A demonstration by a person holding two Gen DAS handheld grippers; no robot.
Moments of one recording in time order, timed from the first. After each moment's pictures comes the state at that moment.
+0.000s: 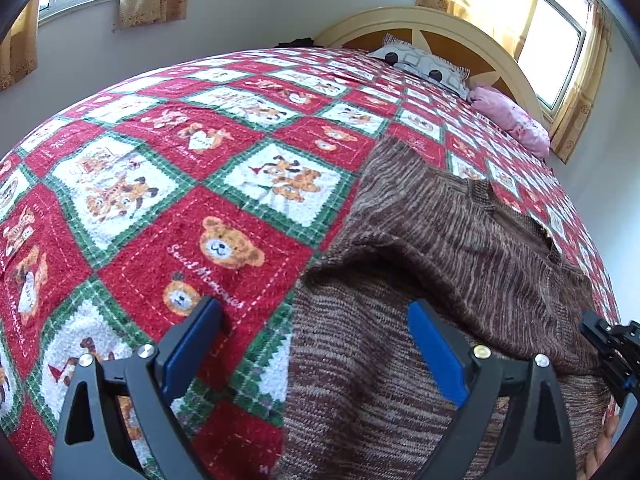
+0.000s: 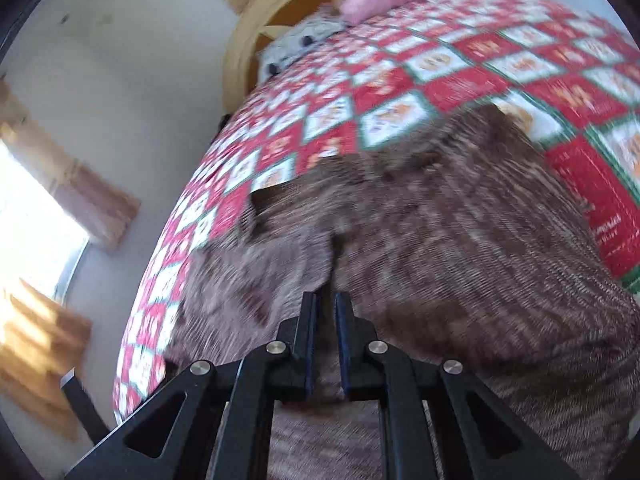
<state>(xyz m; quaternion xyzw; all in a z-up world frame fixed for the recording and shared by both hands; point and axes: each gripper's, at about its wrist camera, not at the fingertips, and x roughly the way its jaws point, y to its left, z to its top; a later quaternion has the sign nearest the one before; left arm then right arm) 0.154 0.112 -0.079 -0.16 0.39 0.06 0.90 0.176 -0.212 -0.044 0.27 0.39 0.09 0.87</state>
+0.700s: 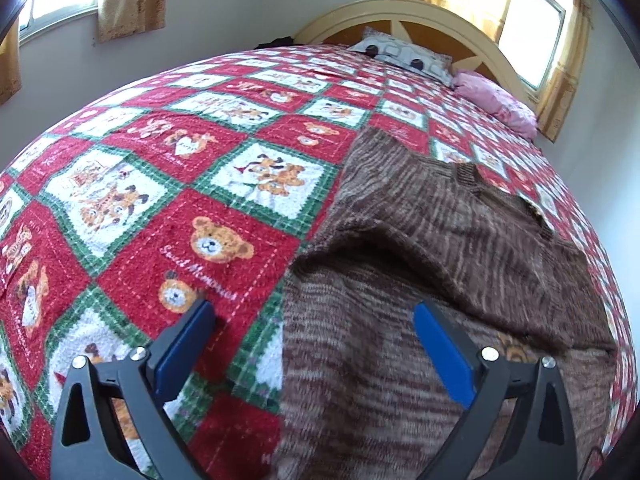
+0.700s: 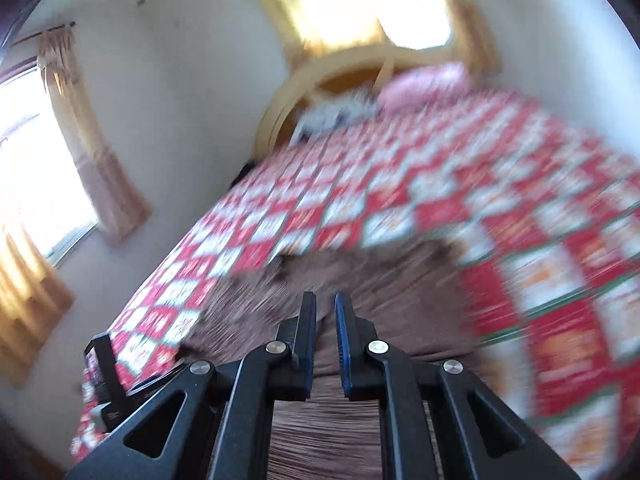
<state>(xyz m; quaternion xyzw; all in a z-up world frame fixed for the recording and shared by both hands) 0.144 0.107 -0.075 -0.13 0.39 0.03 0.91 0.056 -0.262 0.057 0.16 0.24 0.04 0.96</state>
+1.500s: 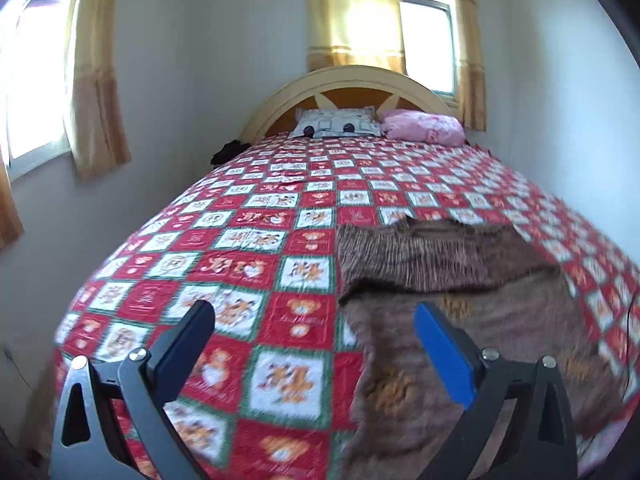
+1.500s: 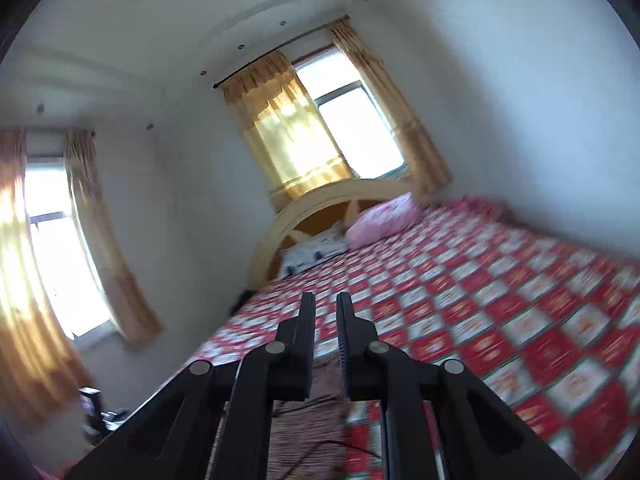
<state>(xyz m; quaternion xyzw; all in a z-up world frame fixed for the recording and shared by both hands) 0.000 0.156 0.049 0.04 0.26 -0.05 0.96 -0.227 -0.414 0.192 0.19 0.04 -0.01 0.98</state>
